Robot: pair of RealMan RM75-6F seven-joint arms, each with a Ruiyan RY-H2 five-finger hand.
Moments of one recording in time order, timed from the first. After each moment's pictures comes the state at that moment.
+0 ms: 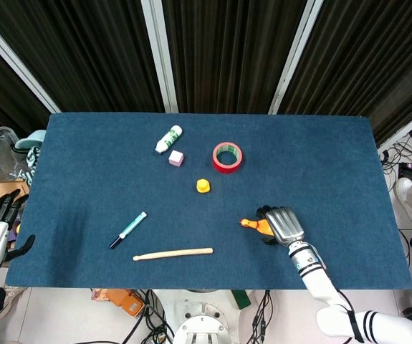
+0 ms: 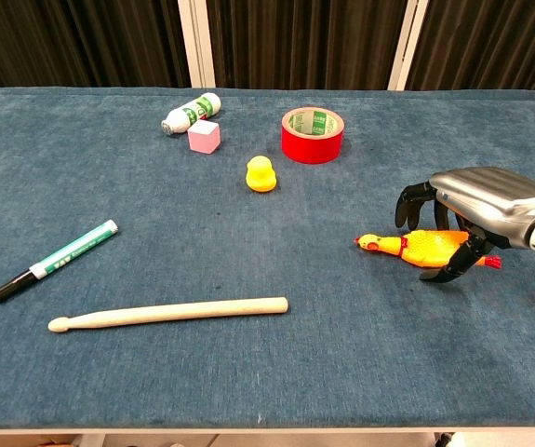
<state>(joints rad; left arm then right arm) -0.08 -1.06 -0.03 -1.63 1.49 1.46 -0.06 0.49 -1.61 0.10 -1.50 -1.24 1.04 -0.43</state>
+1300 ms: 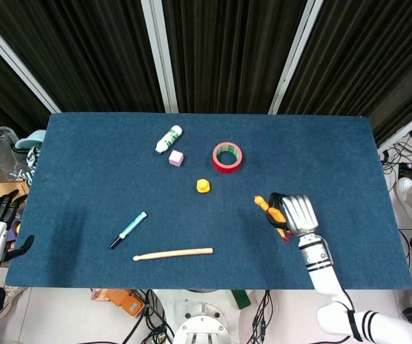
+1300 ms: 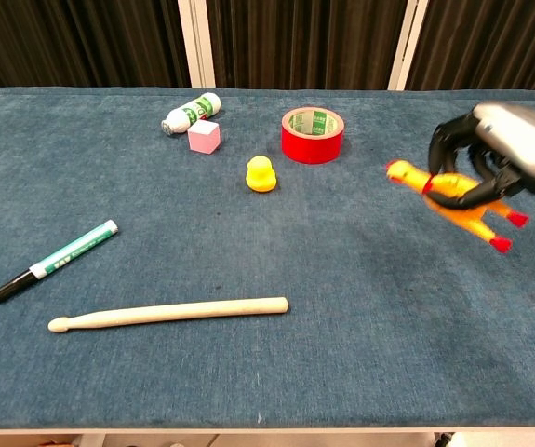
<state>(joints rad) -0.08 -1.05 -0.03 -1.64 1.48 1.45 -0.07 0.44 -1.64 0.15 -1.40 -1.37 1.26 -0.14</state>
